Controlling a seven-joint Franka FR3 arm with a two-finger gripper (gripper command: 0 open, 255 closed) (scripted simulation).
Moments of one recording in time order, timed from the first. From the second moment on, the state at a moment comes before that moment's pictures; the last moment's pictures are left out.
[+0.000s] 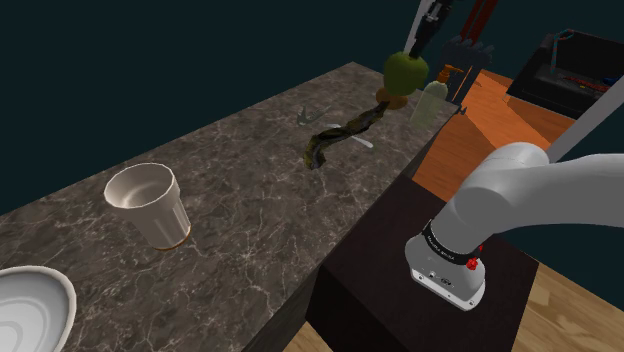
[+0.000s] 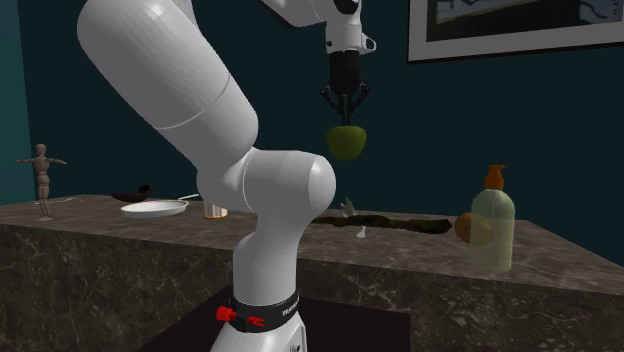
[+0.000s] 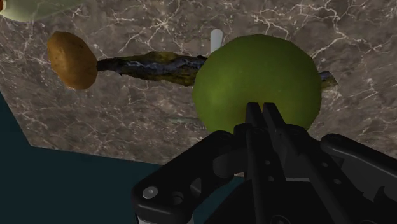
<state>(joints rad) -0.06 -0.90 -0.12 -2.35 -0.07 1.62 -0.34</state>
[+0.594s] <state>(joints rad) -0.01 -0.76 0.07 -2.29 0.03 1.69 -0.15</state>
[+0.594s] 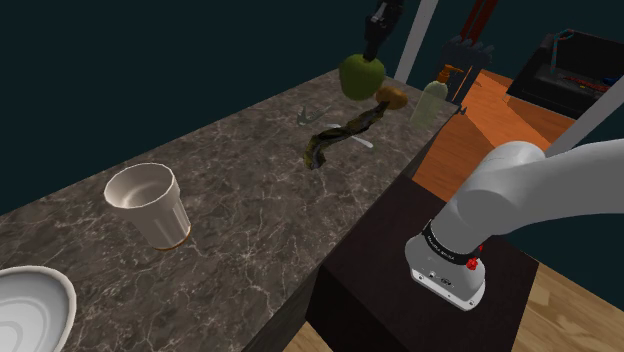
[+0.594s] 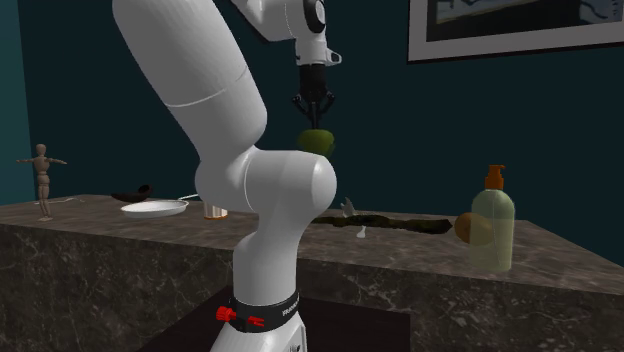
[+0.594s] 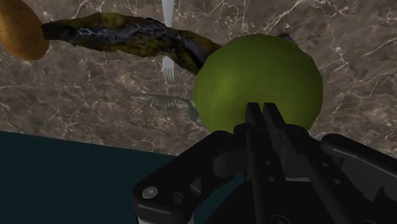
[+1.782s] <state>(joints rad) 0.03 -0.25 0.41 -1.84 0.02 1.77 0.24</state>
